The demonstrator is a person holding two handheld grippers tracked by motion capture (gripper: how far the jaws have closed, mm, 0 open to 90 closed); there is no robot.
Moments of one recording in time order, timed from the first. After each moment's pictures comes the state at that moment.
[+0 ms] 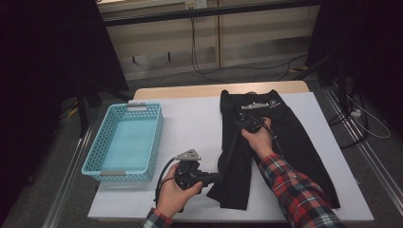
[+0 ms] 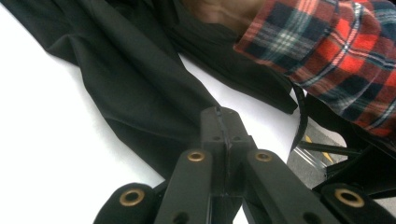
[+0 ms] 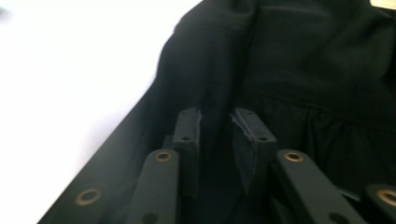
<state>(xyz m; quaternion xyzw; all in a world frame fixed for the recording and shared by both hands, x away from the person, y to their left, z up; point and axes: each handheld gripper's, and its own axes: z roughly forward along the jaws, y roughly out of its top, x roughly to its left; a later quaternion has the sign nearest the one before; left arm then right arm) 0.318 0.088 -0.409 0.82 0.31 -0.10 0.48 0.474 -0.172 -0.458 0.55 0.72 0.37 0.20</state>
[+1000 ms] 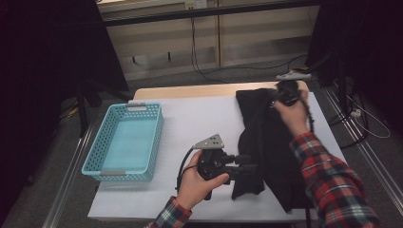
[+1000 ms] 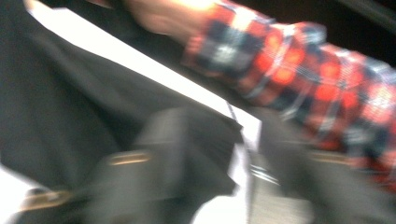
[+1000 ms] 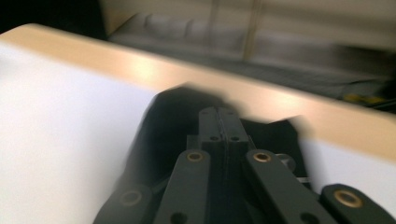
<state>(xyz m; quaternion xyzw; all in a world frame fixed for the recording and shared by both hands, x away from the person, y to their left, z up) 0.323 0.025 -0.360 0.79 0.21 -0.07 0.58 0.486 -0.286 -0.361 0.53 0.68 0.40 0.30</state>
